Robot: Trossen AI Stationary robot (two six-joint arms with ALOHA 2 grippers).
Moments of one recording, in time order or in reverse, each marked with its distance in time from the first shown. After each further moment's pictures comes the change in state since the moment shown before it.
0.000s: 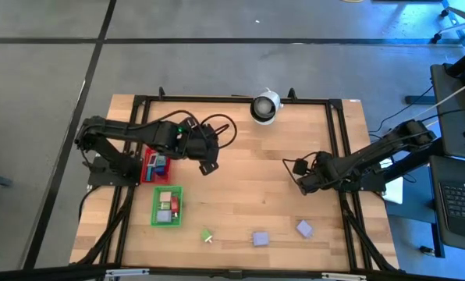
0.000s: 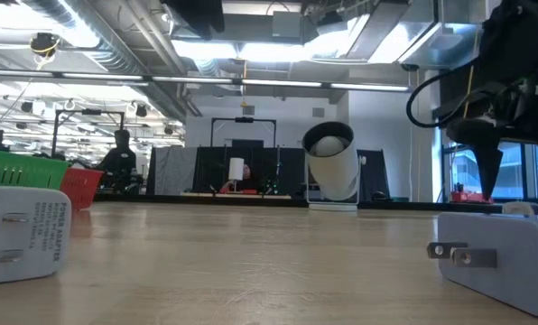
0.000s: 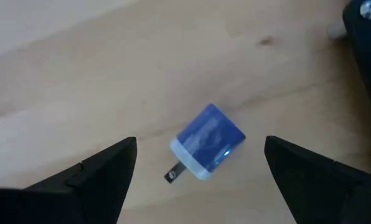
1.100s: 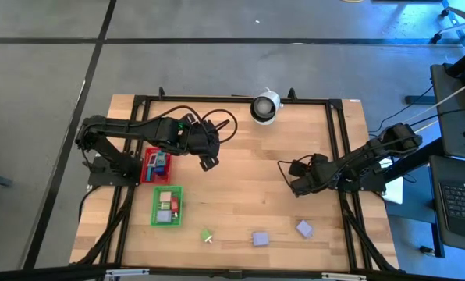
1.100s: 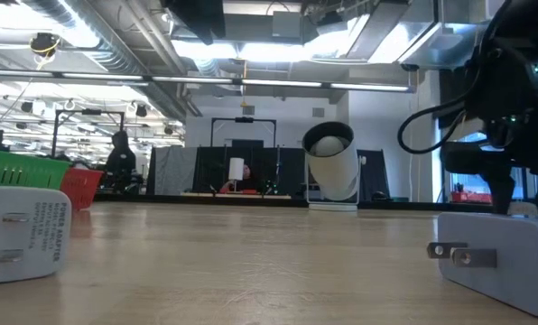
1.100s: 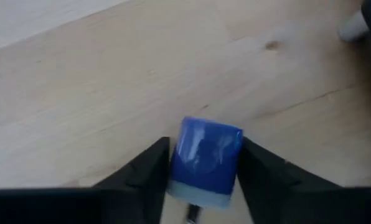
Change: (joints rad) left arm 0.042 0.000 0.000 0.001 -0.001 0.032; right arm -0.038 0.206 -0.001 0.102 0.042 0.009
